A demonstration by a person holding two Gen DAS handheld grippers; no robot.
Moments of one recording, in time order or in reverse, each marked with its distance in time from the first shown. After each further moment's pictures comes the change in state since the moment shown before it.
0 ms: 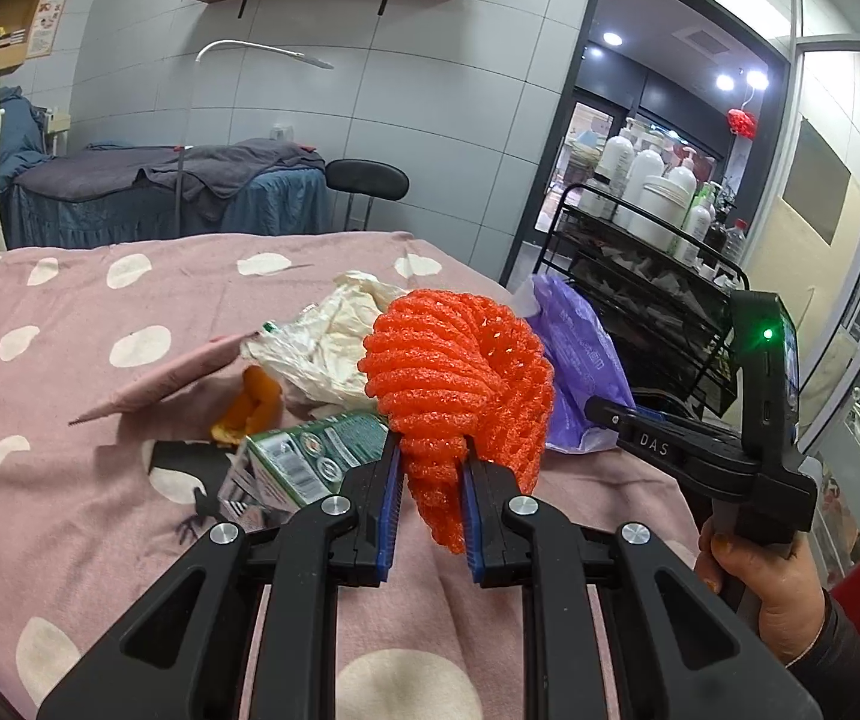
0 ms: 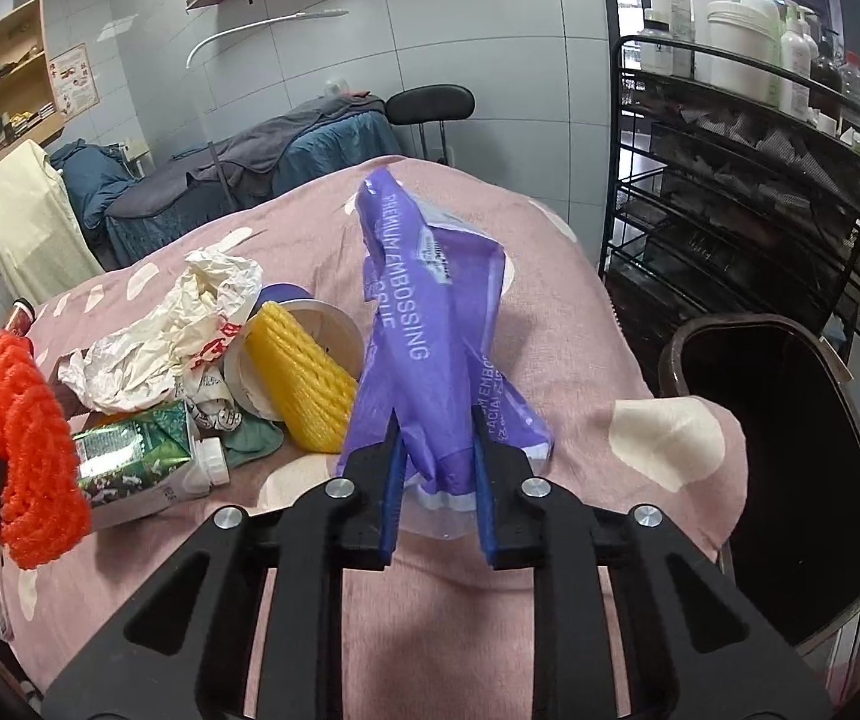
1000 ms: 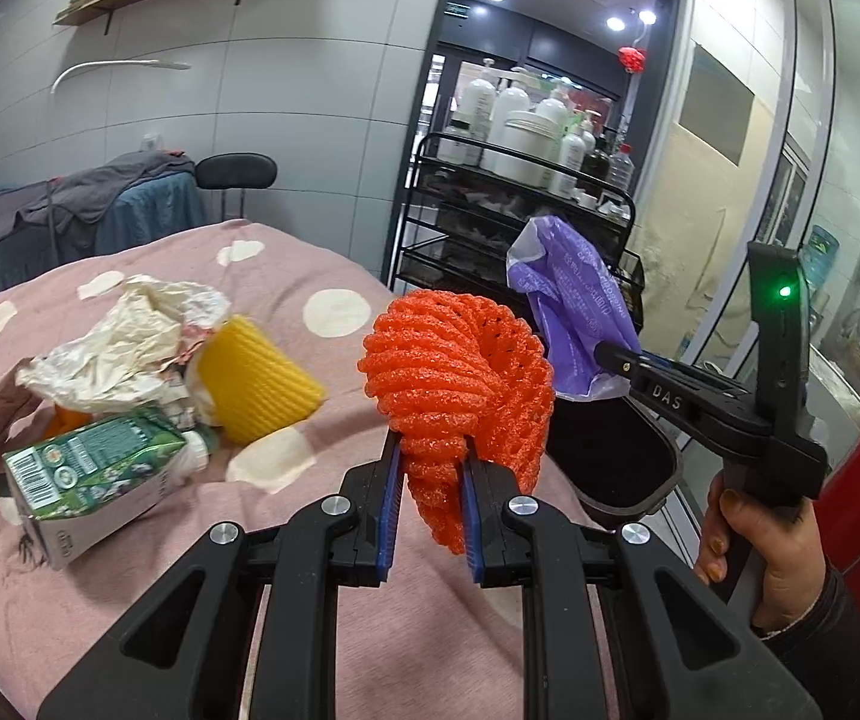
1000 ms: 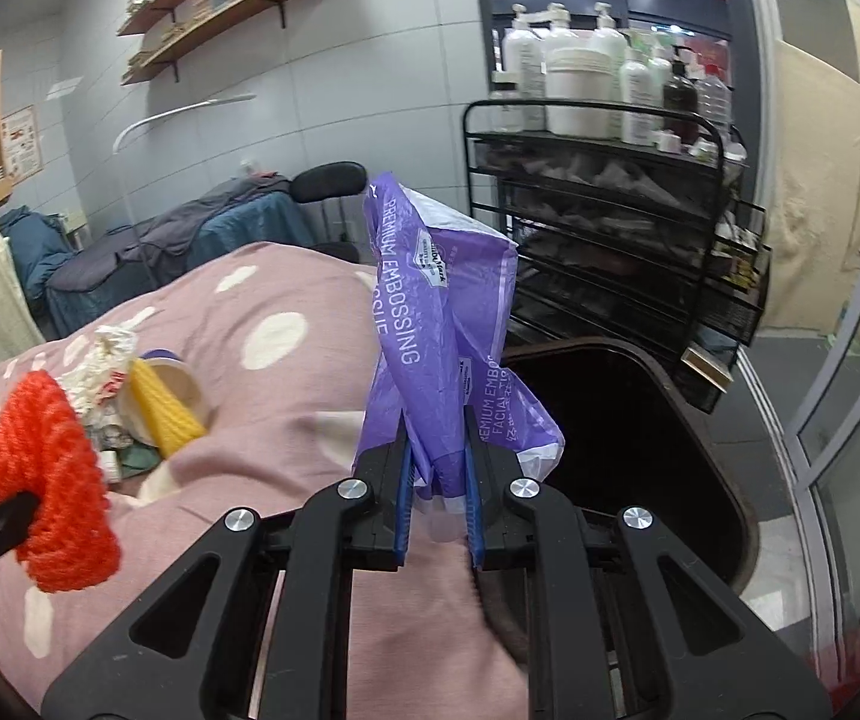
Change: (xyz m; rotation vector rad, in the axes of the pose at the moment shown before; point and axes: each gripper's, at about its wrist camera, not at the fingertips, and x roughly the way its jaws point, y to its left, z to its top) left arm 0.029 -0.096 -0.015 0.185 0.063 -0.202; right arm -0.075 -0.128 -0.024 0.111 -0.148 -0.200
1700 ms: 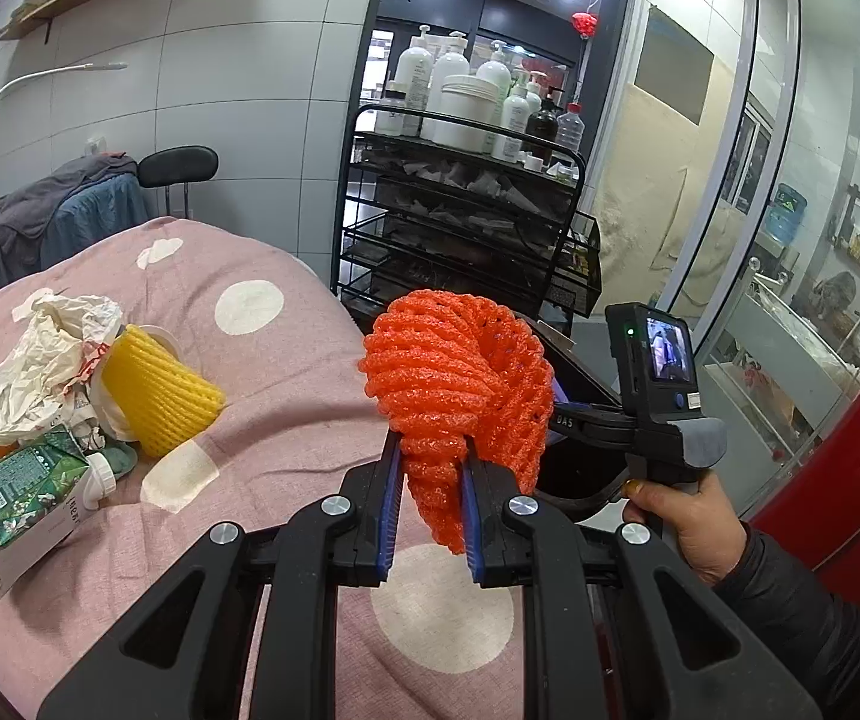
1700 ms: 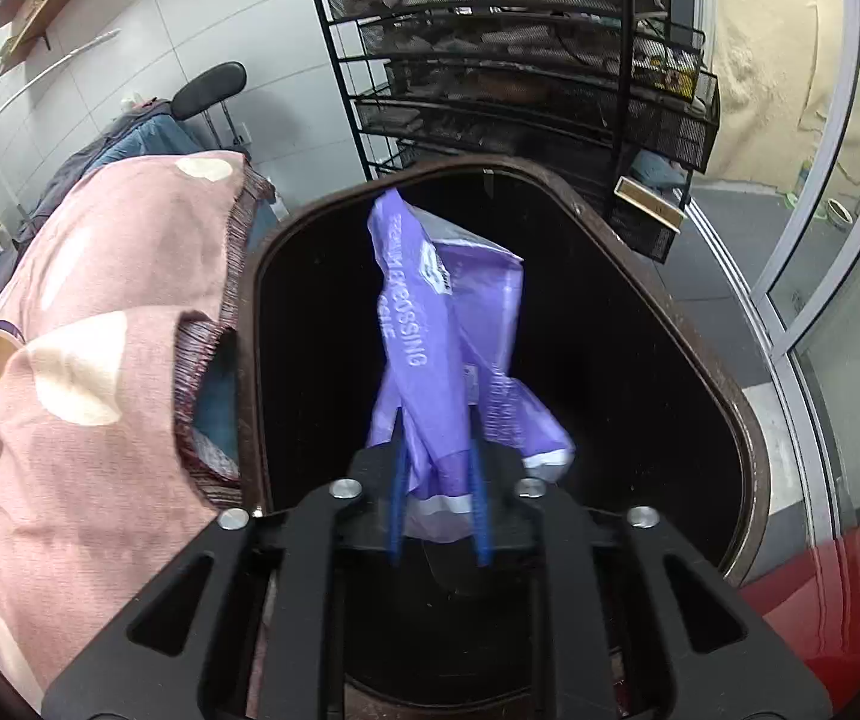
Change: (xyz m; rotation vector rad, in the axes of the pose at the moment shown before) left arm 0.025 -0.042 0.005 0.069 0.061 -0.081; right arm 0.106 -0.093 -0.036 0.167 0.299 -0.107
